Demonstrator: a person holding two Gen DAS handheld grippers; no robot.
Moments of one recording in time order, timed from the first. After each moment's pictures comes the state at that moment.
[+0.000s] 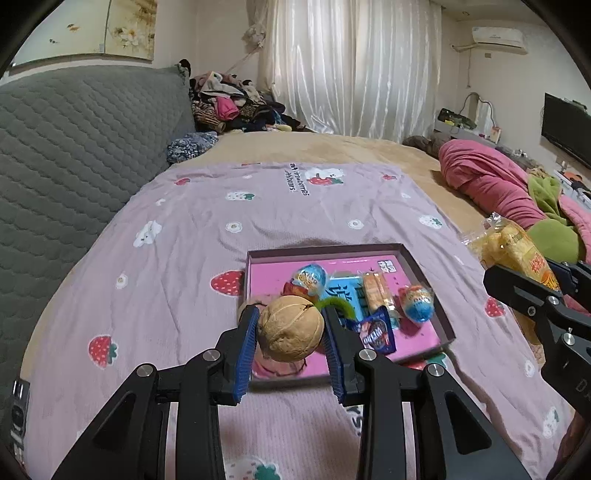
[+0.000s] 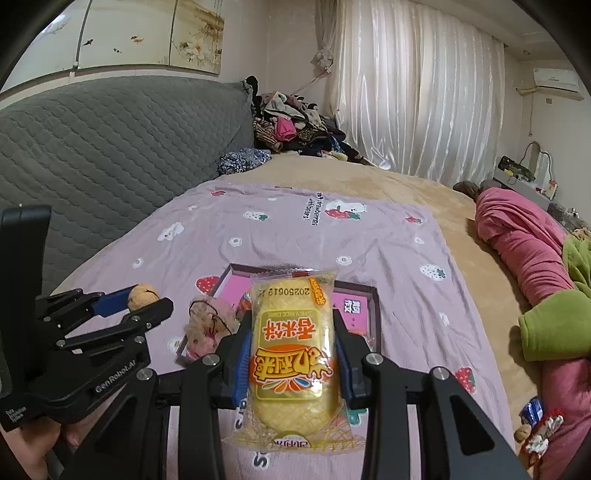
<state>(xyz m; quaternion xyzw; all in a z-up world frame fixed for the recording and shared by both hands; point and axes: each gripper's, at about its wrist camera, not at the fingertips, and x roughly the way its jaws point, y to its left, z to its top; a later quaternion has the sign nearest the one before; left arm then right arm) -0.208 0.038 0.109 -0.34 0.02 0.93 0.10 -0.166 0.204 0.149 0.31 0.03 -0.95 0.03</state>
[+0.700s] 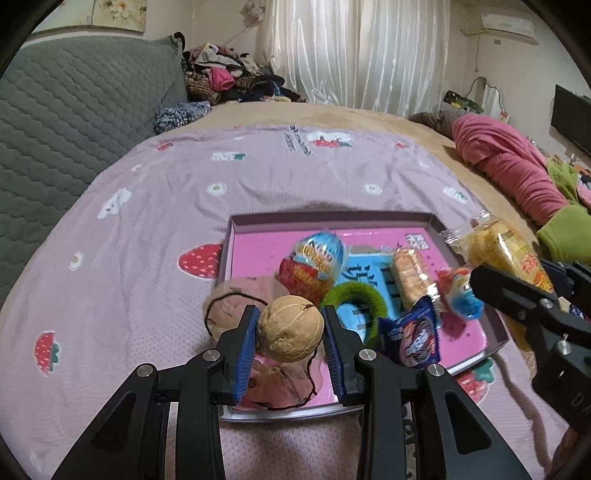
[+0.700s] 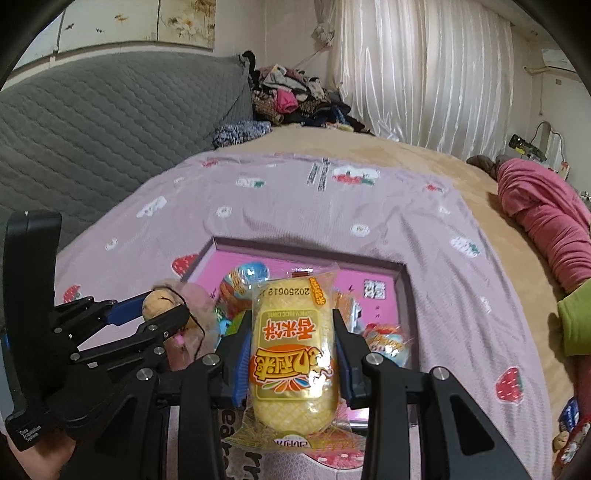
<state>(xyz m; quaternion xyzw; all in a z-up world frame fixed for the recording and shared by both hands) -0.290 0.056 0.010 -0.38 0.02 0.92 0.10 -0.245 0.210 0.057 0.36 0.02 -0.93 0.04</state>
